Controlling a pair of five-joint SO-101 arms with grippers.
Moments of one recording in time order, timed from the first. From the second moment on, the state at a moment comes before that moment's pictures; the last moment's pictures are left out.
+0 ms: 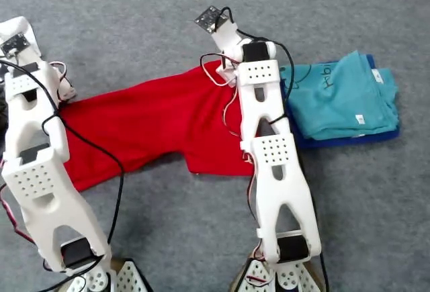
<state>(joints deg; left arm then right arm) -26.5 38.3 -19.3 58.1 7.4 -12.0 81.5 -92.4 83.3 27.2</state>
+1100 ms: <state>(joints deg) -22.9 46.6 -57.8 96.2 5.6 -12.0 79.8 -92.4 86.9 26.3</state>
